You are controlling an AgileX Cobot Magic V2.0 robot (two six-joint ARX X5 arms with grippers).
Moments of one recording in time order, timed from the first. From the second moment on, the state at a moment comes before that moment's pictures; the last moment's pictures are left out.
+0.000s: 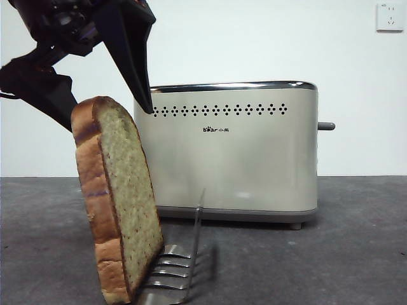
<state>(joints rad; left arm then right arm) -0.62 1.40 1.13 -0.92 0.32 -0.43 0.02 0.63 0.90 -0.98 -0.35 0.16</state>
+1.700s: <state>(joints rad) -0.65 1.40 1.54 -1.26 0.32 -0.22 0.02 0.63 0.90 -1.03 -0.33 0.16</state>
